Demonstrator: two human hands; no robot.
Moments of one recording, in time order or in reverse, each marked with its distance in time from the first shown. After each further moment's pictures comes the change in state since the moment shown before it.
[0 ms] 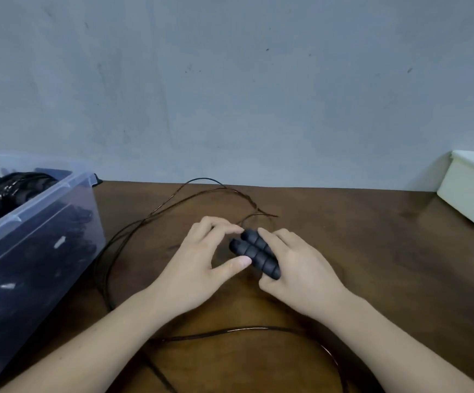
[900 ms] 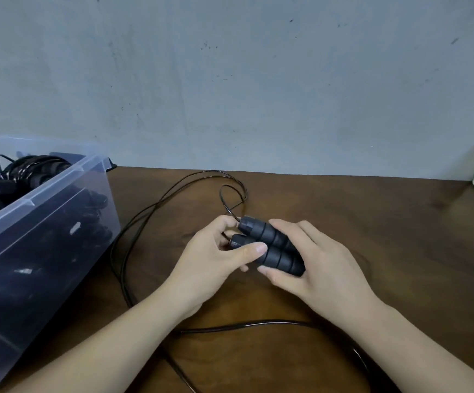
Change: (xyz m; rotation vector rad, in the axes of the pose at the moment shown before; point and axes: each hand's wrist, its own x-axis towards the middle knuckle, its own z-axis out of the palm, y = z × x) left_hand -0.012 0.010 0.001 -0.732 0.051 -0.342; right_hand -0.013 -0.012 0.003 0.102 0.188 -0.095
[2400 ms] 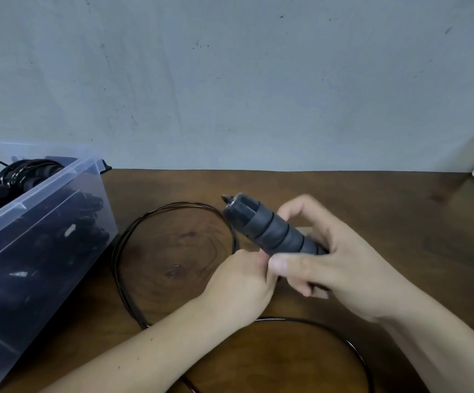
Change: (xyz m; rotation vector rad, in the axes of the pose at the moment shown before) left_hand -0.008 0.010 0.055 0.713 -0.144 0.115; right_hand 0.007 -0.026 -0.068 1.088 -0.341 0.181
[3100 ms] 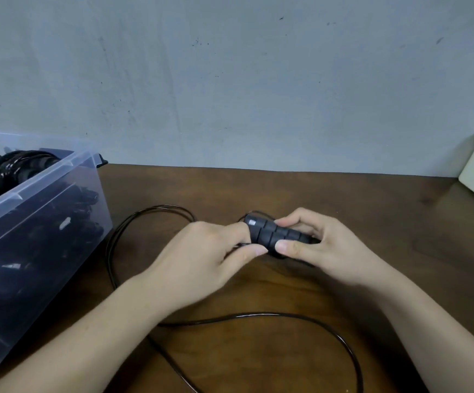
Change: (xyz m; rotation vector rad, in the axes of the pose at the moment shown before) left_hand -0.011 -0.028 -0.059 0.206 0.223 0.388; right_hand 0.015 0.045 -0.031 -0.338 0.169 0.132
